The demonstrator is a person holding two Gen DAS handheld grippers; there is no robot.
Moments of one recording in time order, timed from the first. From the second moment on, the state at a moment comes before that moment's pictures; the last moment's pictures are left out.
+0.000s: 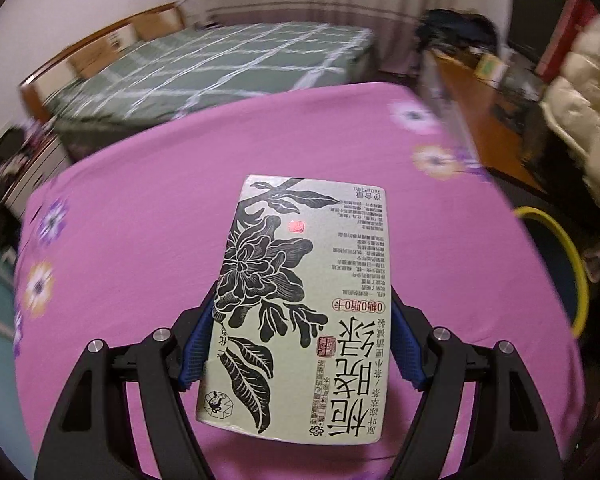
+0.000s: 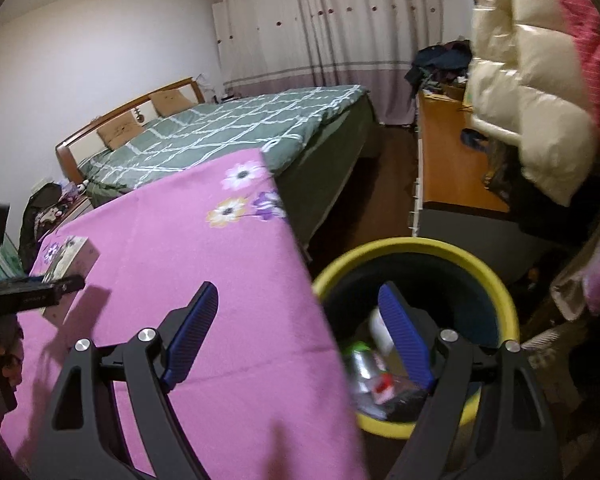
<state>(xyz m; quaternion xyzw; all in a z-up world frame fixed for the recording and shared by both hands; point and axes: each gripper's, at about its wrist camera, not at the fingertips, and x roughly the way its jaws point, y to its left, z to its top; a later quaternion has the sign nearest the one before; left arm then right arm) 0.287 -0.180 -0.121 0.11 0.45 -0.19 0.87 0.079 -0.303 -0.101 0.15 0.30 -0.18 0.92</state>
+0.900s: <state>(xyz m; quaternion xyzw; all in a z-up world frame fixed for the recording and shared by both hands) 0.192 -0.499 -0.136 0.20 0.43 -0.40 0.78 -0.069 -0.390 -0.093 0.21 0.26 -0.29 0.90</state>
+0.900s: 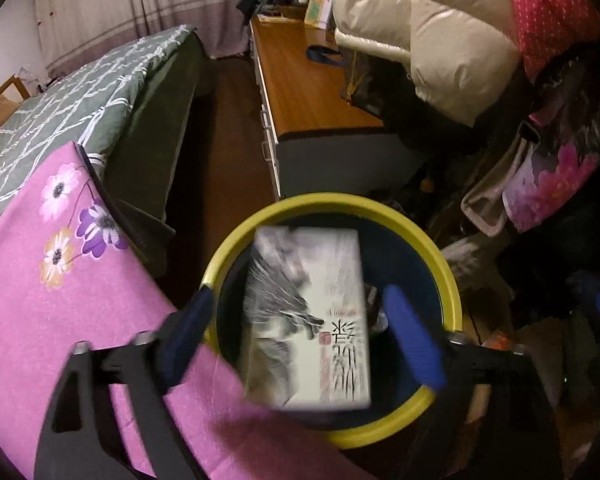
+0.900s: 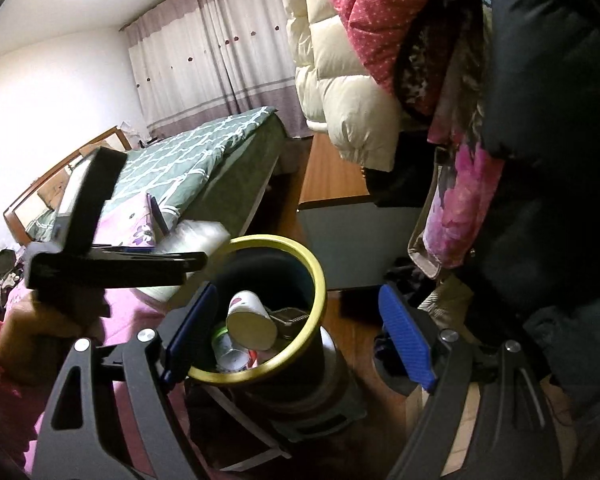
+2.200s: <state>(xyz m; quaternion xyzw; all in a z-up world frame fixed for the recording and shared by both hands) 0.020 0.005 -0.011 -0.03 0.22 -0.07 0.97 -0.035 -0.203 -0.022 0.07 0.21 -0.13 0.96</state>
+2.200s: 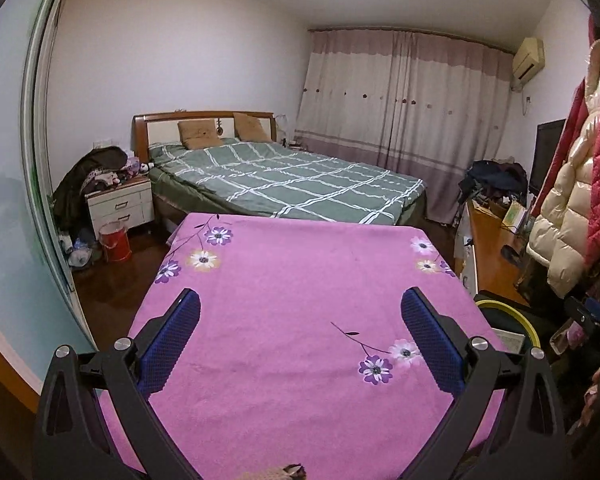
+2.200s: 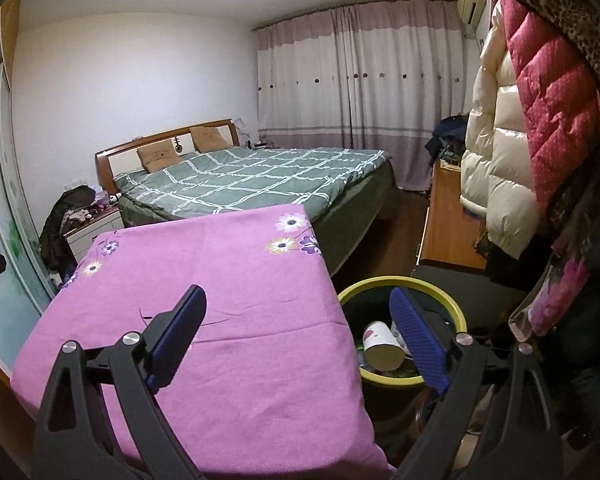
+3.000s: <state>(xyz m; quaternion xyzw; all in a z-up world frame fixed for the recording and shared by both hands) 0.018 -0.011 -0.013 -0.01 0.22 -0.07 0.97 -0.030 -0.204 -0.026 0.08 0.22 -0.12 0.97</state>
